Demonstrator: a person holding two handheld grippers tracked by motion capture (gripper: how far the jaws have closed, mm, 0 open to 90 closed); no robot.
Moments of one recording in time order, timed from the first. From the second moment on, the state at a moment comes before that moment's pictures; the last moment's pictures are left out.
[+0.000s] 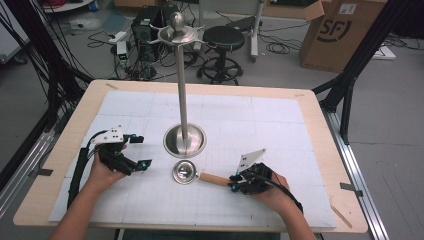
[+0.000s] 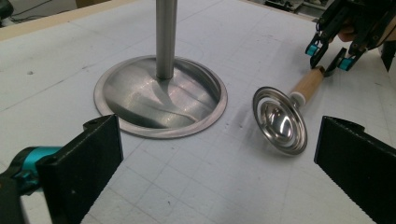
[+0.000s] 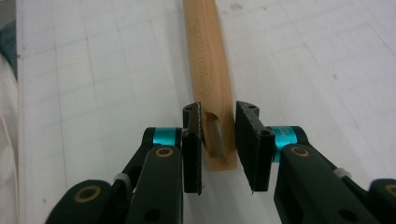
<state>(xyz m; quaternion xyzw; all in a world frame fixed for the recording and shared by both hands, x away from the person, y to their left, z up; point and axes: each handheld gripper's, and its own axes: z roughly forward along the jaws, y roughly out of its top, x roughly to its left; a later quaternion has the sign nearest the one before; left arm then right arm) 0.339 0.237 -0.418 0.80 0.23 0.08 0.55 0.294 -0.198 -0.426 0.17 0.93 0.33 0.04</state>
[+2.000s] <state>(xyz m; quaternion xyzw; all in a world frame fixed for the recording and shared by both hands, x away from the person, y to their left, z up) 0.337 0.237 -0.415 0.79 0.22 0.08 0.56 0.292 -0.235 -0.381 0.22 0.85 0.46 0.12</state>
